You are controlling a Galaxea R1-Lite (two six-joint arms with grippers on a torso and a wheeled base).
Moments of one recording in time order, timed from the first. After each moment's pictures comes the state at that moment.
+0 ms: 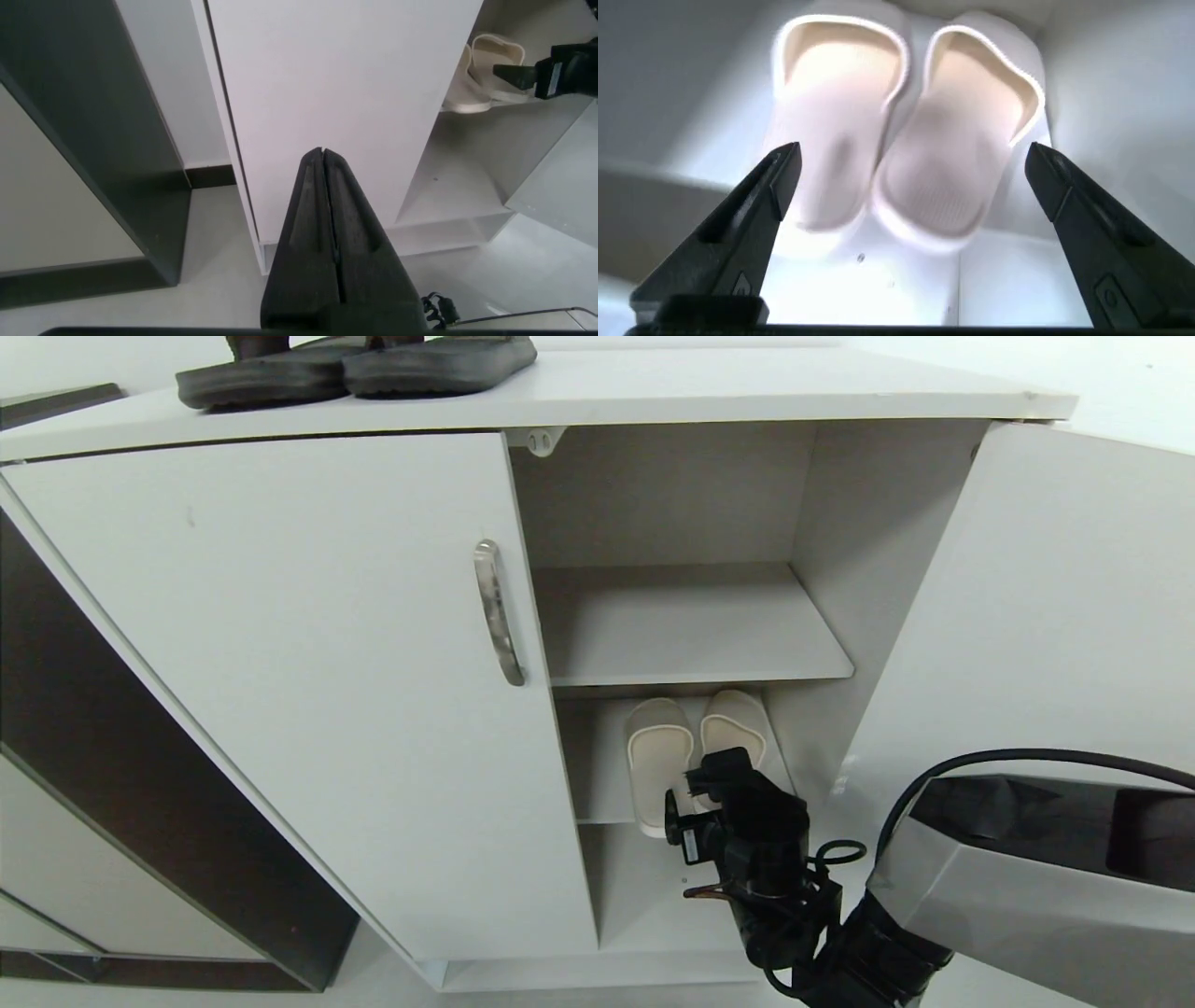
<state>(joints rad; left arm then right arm) 0.00 0.00 0.00 0.00 -0.06 0.03 0.80 2.30 -0.87 -1.35 -0.68 -0.07</state>
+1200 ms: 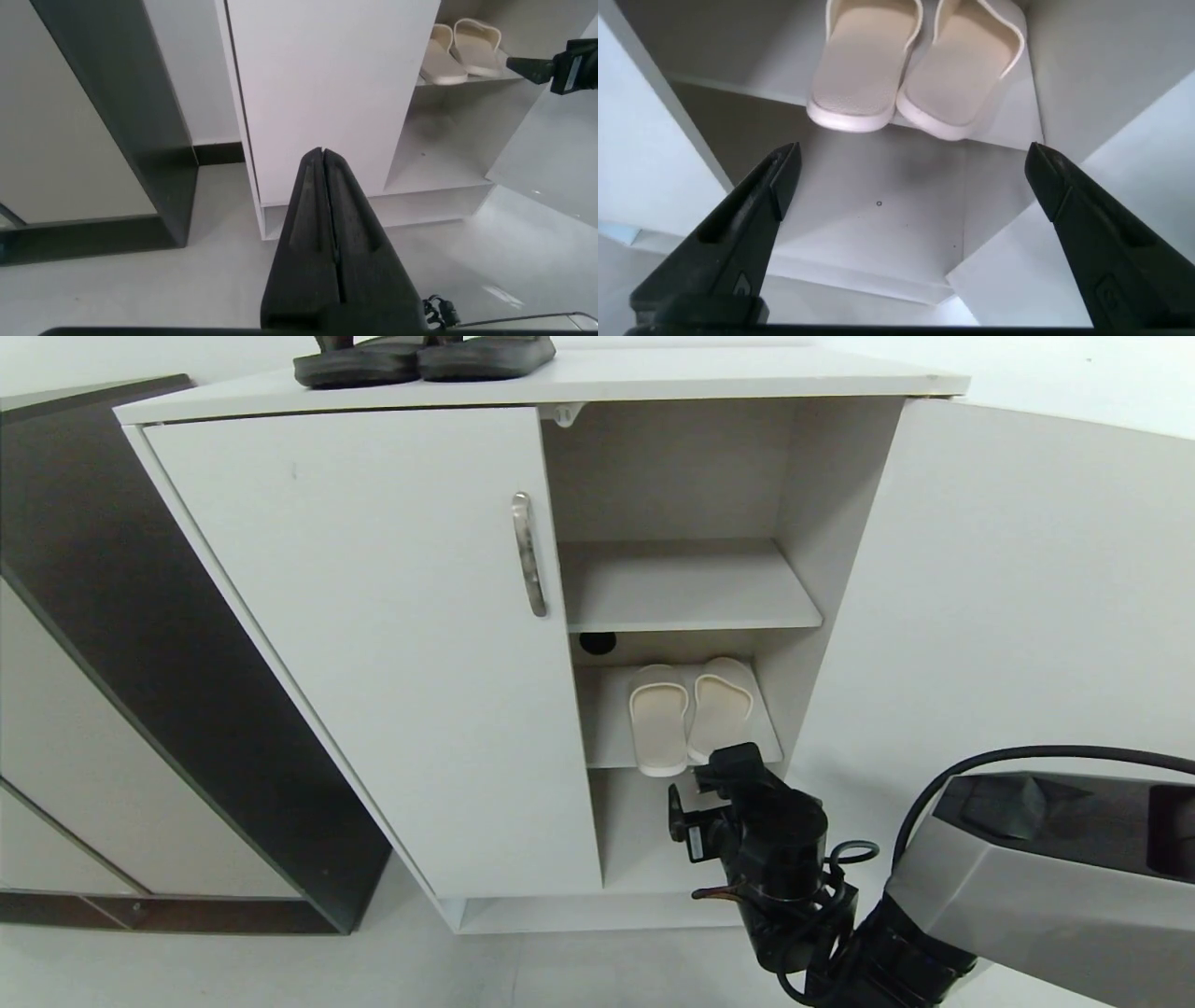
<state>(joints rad) 0.00 0.00 0.00 0.00 -0.05 0.02 0.81 2.27 -0.83 -1.38 -0.68 -0.08</state>
